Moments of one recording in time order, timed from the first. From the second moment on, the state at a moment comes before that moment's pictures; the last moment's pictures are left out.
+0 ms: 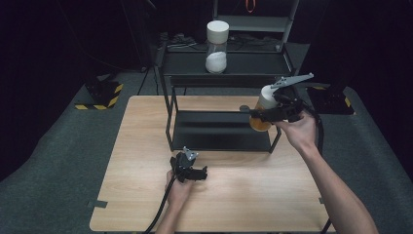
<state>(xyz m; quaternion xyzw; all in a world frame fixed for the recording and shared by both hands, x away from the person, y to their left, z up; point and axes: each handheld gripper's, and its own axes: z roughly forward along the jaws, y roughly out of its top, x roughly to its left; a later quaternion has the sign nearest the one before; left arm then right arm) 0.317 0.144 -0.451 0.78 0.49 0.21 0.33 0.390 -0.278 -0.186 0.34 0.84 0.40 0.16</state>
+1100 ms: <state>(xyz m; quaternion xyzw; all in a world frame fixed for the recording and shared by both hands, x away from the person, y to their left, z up) 0.317 0.144 -0.451 0.78 0.49 0.21 0.33 0.435 -0.249 -0.086 0.34 0.83 0.41 0.16</state>
